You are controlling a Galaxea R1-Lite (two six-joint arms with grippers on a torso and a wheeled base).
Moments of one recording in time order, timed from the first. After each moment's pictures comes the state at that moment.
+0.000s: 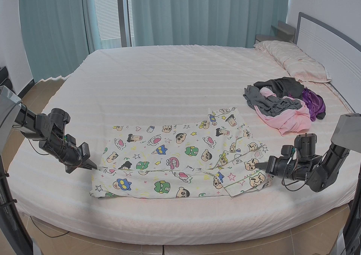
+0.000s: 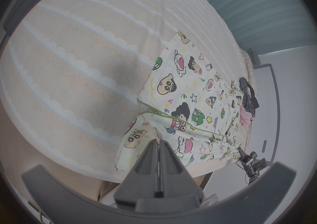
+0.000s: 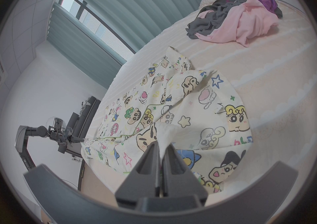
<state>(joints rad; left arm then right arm) 0.12 2.10 -1.22 0.31 -0.45 -0.39 0.14 2.17 -0.58 -1.02 0.40 0.48</state>
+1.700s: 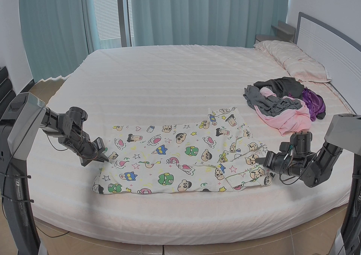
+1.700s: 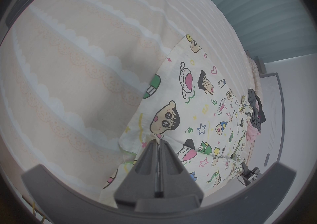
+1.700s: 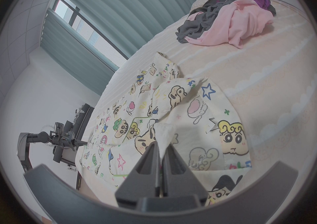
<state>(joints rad) 0.06 2.35 -1.51 0.30 -0.39 -0.51 0.11 2.26 -0.69 -1.02 0.34 0.52</state>
